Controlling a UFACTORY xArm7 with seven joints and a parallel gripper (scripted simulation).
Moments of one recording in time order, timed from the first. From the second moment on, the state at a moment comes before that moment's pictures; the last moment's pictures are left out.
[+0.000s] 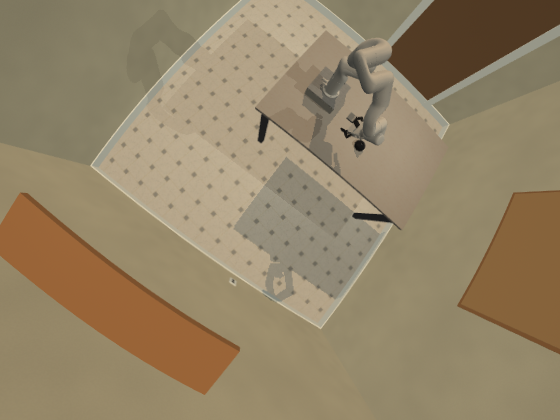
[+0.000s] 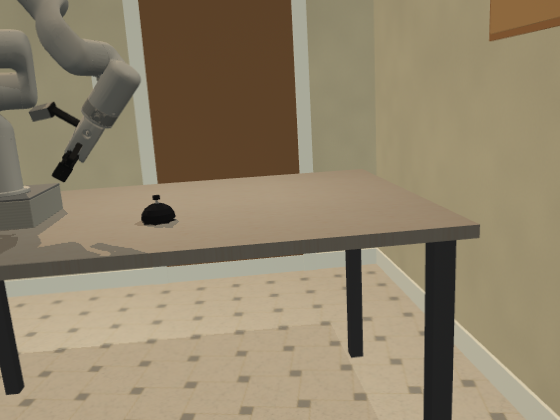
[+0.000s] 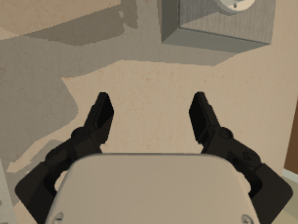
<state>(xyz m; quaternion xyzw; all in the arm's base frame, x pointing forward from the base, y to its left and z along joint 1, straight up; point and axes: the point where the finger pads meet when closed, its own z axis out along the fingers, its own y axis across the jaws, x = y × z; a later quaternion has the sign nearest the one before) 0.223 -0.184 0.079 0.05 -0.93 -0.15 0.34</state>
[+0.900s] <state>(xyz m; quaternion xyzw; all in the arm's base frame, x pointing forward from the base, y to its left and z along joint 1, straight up) 0.415 -0.148 0.077 -0.04 -1.00 0.00 0.01</state>
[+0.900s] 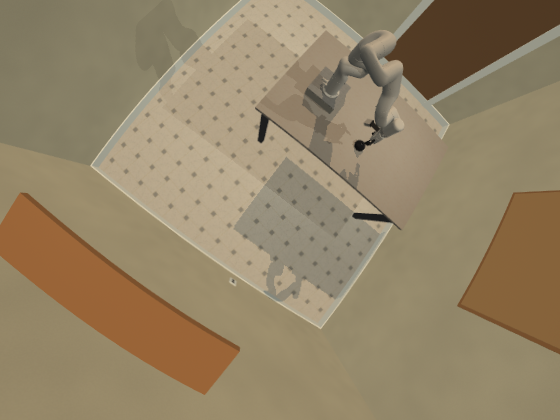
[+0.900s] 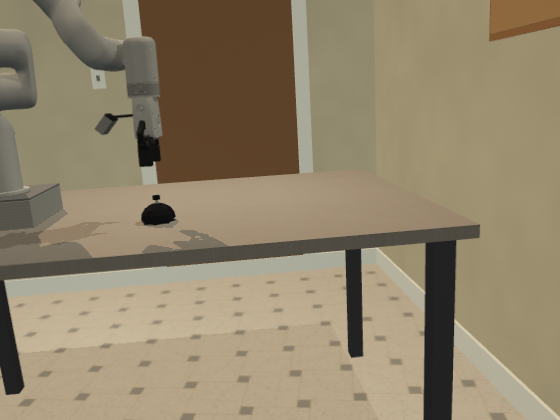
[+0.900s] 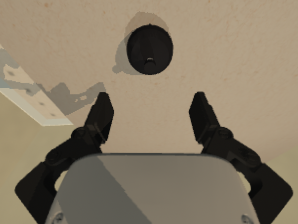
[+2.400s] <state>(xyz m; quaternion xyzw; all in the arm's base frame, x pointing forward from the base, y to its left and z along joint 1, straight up) 0.417 -0.149 0.076 -0.04 -1.00 0.00 0.00</state>
